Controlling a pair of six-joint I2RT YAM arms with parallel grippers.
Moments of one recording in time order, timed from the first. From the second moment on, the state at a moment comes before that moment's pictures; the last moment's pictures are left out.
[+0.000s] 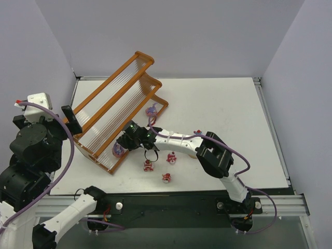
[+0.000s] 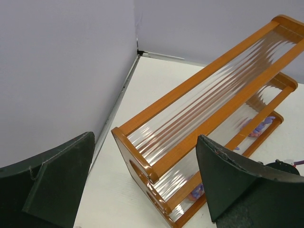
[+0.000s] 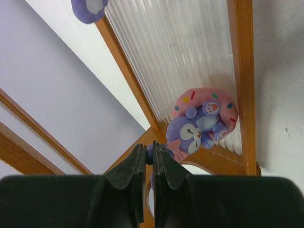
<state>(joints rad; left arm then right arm) -0.48 0.76 1.56 -0.98 -0.75 -0.13 1.09 2.14 1.65 -0.29 0.17 1.99</state>
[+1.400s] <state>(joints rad) -0.50 0.74 1.55 -0.98 -0.81 -0.10 1.09 2.22 1.70 -0.23 0.17 1.99</state>
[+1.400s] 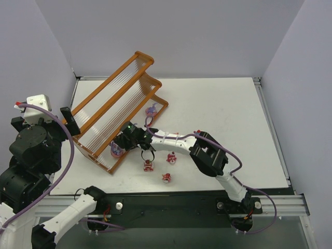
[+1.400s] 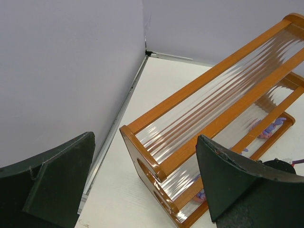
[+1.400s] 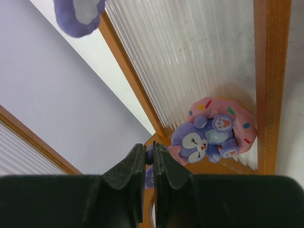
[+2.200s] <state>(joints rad) -0.50 0.74 1.55 -0.98 -0.81 -0.09 1.09 2.25 1.73 -0.22 0.15 1.99</state>
